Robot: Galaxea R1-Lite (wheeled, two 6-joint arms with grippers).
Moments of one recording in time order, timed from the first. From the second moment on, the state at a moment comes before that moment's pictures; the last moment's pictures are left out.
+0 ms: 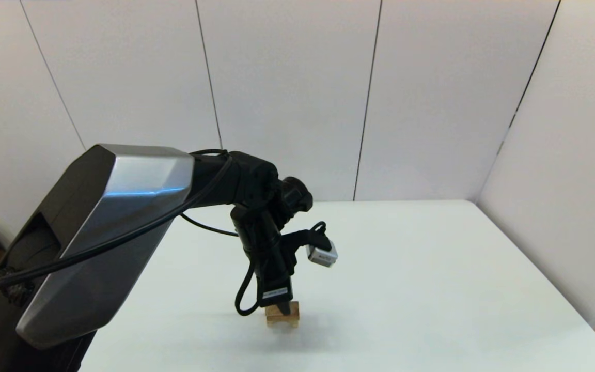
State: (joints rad) left arm -0.65 2.36 -1.93 1.05 -0.27 0.79; right arm 0.00 0.00 -0.03 0.09 0.01 -0.02
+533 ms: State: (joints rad) left arm -0.65 2.40 -1.92 0.99 -0.25 0.78; right arm 0.00 0.00 -0.03 0.09 0.01 -0.02
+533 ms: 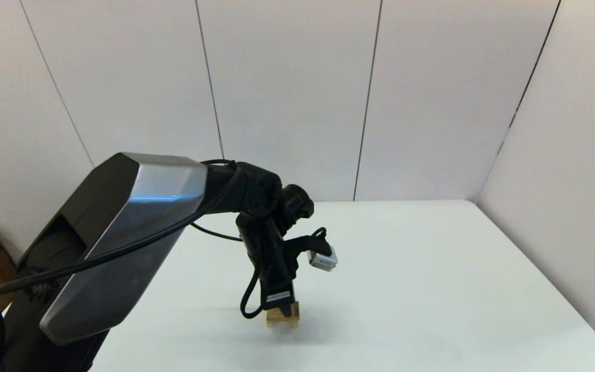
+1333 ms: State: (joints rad) left arm -0.63 2.42 -1.93 0.96 -0.23 0.79; right arm 0.00 0.00 -0.03 0.09 0.01 -0.02
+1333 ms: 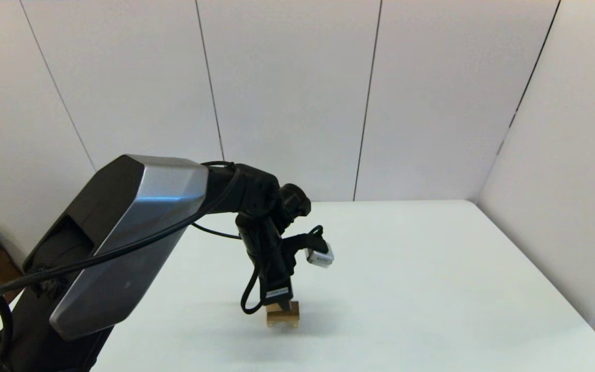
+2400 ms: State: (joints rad) left arm -0.66 2.44 -1.95 0.96 -0.22 0.78; right arm 0.00 0.00 -0.03 0.09 0.01 -0.02
